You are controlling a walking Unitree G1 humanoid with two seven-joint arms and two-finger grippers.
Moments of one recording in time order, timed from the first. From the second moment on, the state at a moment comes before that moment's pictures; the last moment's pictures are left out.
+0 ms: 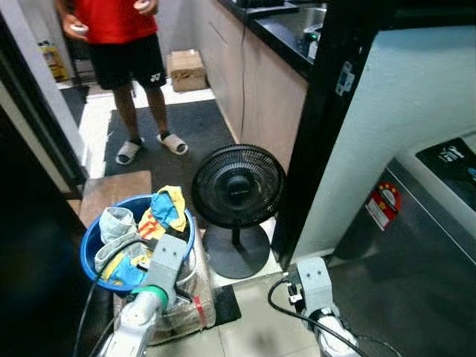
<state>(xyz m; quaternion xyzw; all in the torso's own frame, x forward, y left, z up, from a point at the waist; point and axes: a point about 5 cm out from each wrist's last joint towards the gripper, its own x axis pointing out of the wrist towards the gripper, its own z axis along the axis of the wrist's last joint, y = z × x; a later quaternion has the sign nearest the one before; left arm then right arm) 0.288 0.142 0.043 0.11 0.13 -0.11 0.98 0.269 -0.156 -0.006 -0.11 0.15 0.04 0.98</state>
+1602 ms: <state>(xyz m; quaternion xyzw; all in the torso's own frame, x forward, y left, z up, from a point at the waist) 0.290 0.156 0.041 0.13 0.12 -0.09 0.98 0.277 -0.135 0.001 -0.08 0.13 0.06 0.99</state>
